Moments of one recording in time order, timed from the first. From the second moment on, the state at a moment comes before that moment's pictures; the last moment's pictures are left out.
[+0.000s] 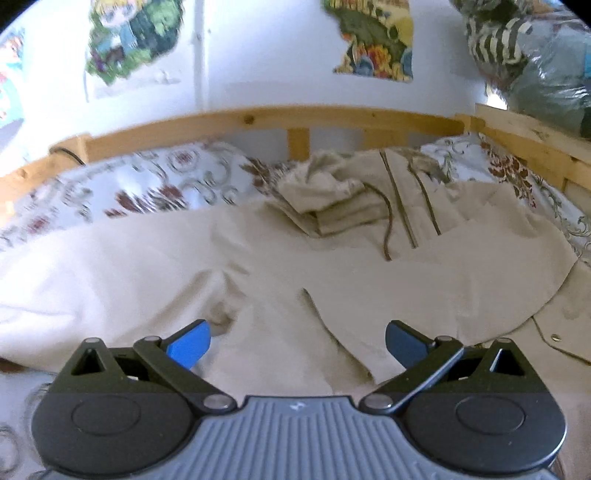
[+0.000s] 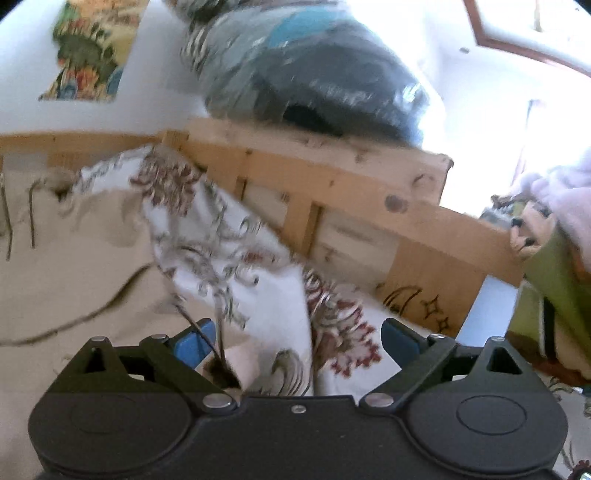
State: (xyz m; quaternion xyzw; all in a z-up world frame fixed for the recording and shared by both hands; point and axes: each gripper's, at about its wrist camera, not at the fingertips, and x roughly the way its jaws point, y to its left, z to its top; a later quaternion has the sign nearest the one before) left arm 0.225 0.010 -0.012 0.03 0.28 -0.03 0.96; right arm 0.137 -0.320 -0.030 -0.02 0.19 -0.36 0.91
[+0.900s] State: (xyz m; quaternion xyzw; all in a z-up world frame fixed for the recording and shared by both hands) left arm 0.172 0.147 -0.010 -0.06 0.32 0.19 0.93; right arm 0.104 -0.231 -0.043 0.23 0.34 0.00 0.91
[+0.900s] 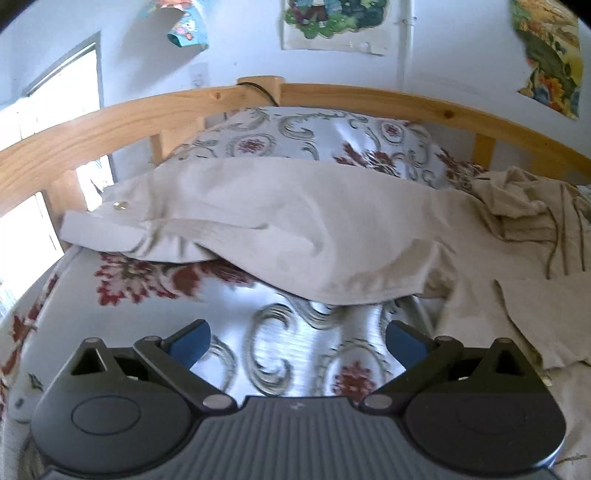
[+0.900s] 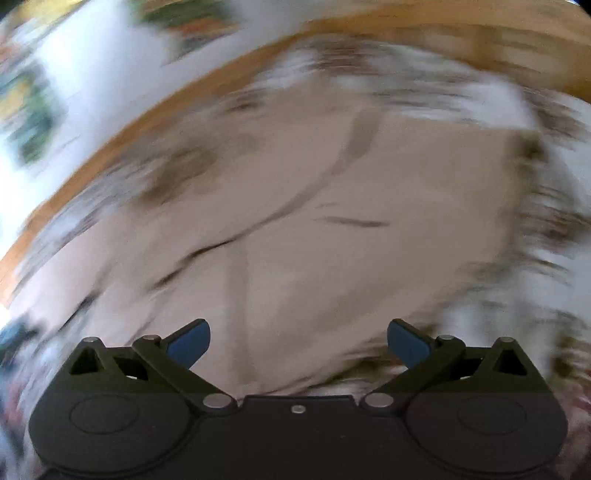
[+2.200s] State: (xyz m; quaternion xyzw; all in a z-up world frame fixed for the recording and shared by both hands) left arm 0.213 0.224 0.073 -0.12 0.18 0.36 0.91; right arm 0.173 -0.149 -0.064 -0.03 0.19 0.11 0.97
